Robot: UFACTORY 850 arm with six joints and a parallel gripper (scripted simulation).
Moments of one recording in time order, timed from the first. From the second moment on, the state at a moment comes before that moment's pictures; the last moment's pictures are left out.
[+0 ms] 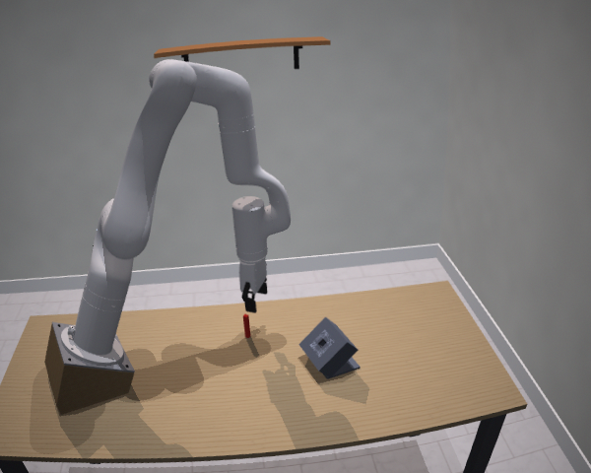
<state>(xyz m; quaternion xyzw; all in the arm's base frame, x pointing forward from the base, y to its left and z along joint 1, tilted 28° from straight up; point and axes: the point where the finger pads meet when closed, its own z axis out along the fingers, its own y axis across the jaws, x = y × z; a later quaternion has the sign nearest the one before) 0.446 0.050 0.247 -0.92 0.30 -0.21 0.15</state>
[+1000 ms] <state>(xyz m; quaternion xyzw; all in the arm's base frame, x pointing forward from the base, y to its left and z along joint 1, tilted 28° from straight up) 0.414 0.051 0.229 -0.89 0.39 -0.19 0.14</state>
